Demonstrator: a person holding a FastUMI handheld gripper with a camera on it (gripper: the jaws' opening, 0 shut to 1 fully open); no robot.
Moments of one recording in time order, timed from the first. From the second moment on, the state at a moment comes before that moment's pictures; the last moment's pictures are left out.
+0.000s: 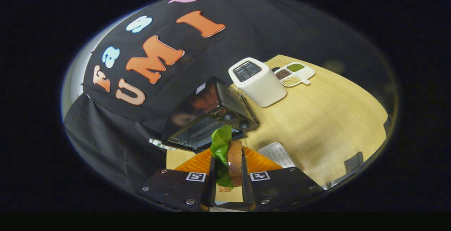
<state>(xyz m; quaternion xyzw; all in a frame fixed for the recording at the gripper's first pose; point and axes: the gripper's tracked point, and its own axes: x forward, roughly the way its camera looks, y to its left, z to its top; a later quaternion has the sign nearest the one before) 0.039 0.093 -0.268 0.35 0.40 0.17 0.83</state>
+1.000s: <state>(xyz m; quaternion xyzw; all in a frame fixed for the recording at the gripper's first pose) 0.076 0.280 -0.354 0.60 0.31 0.04 0.74</state>
